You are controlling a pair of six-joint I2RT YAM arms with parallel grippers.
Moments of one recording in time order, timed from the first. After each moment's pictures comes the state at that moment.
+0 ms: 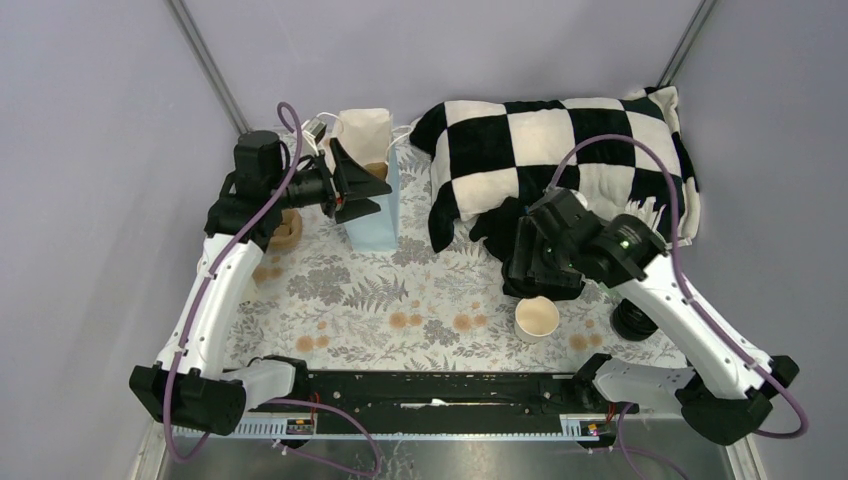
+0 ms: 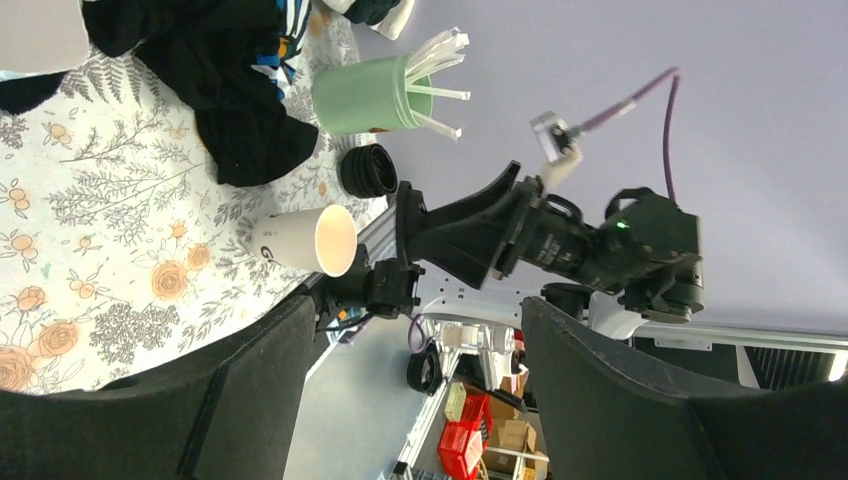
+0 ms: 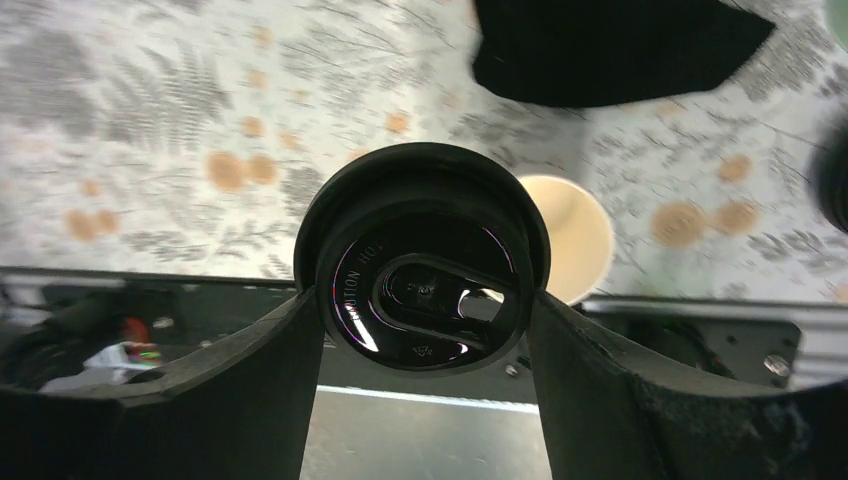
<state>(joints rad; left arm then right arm) -0.17 1.17 1.32 -0.54 0.93 -0.94 0.73 1.11 1.41 -1.30 0.18 0.80</state>
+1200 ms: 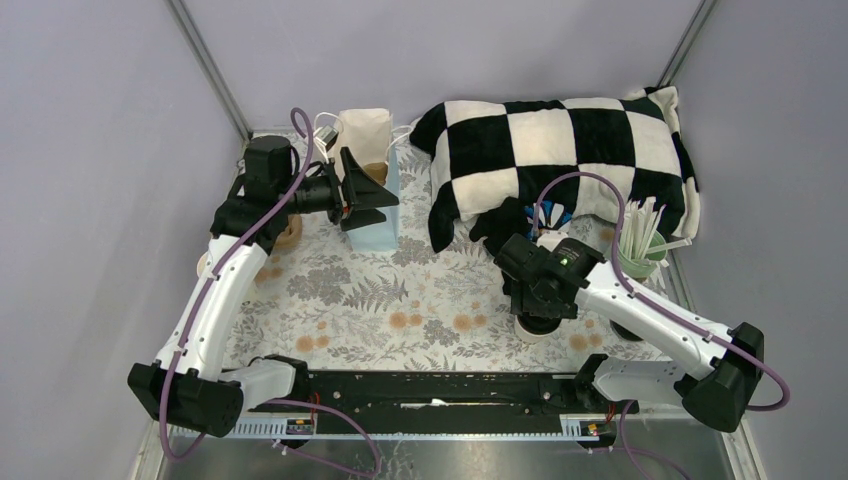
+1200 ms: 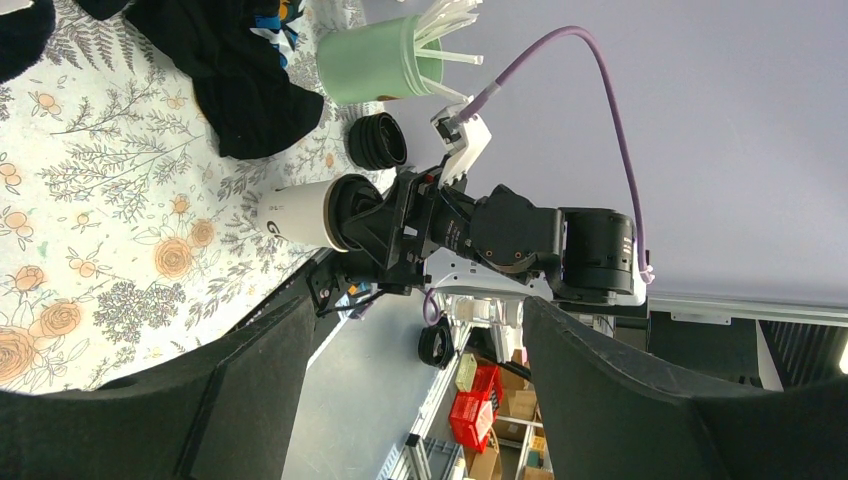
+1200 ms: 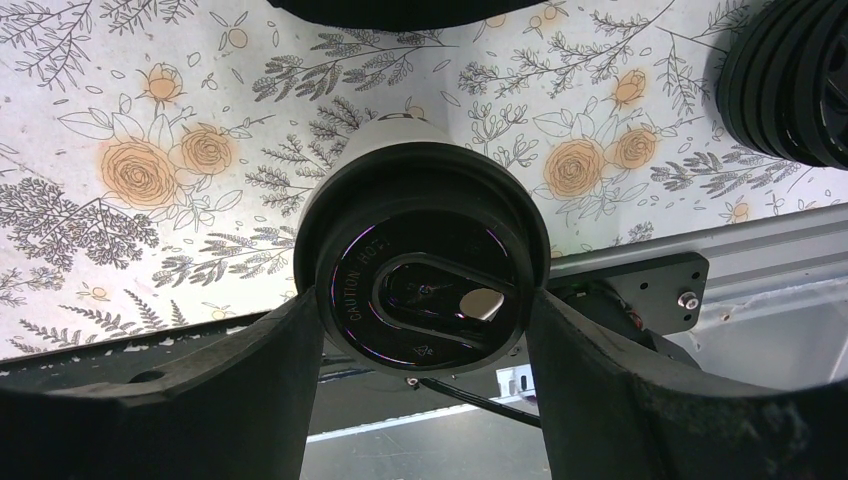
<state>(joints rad) -0.22 1.17 1.30 -0.58 0.93 -0.89 0.86 1.17 1.06 -1.35 0.38 0.96</state>
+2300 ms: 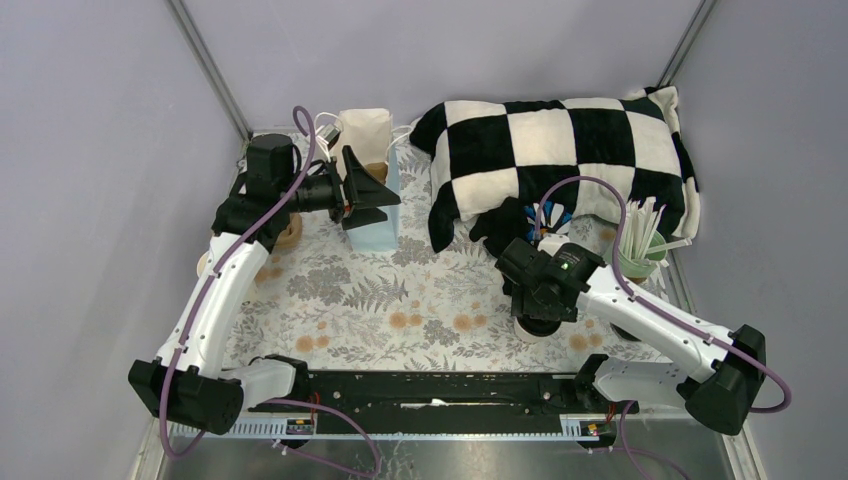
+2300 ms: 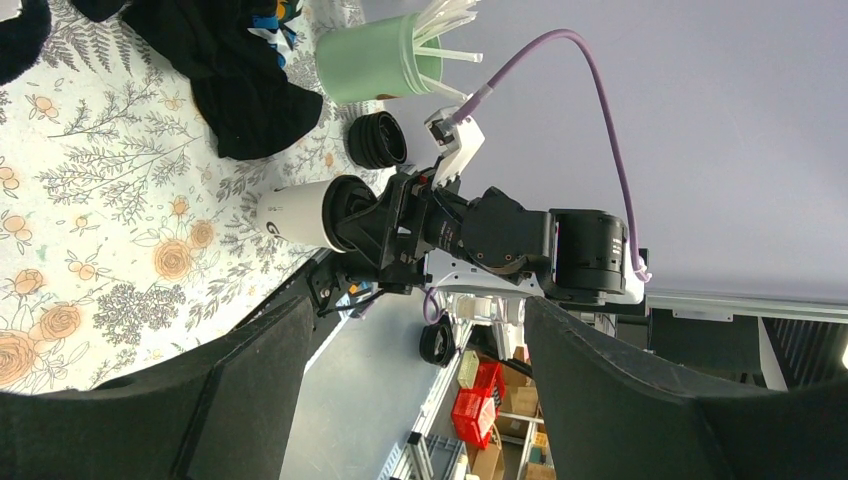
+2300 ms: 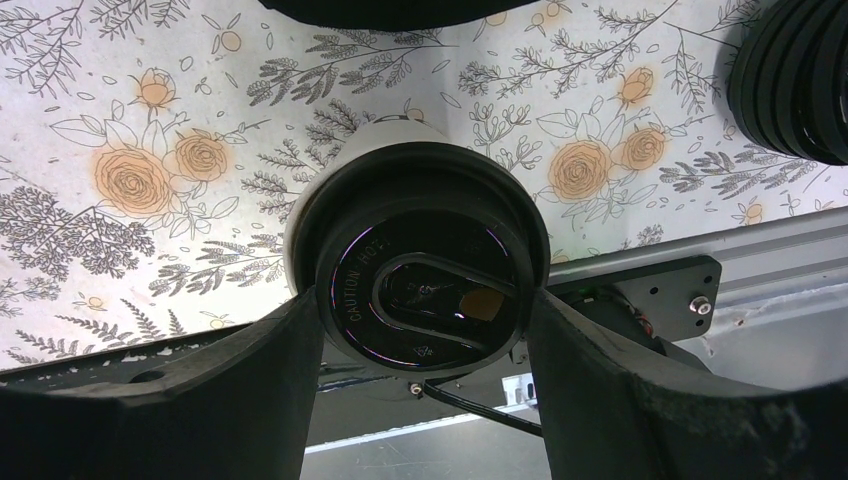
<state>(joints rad) -0.23 1.18 1.31 -0.58 0.93 -0.88 0.86 1.15 1.02 -1.32 0.38 0.98</state>
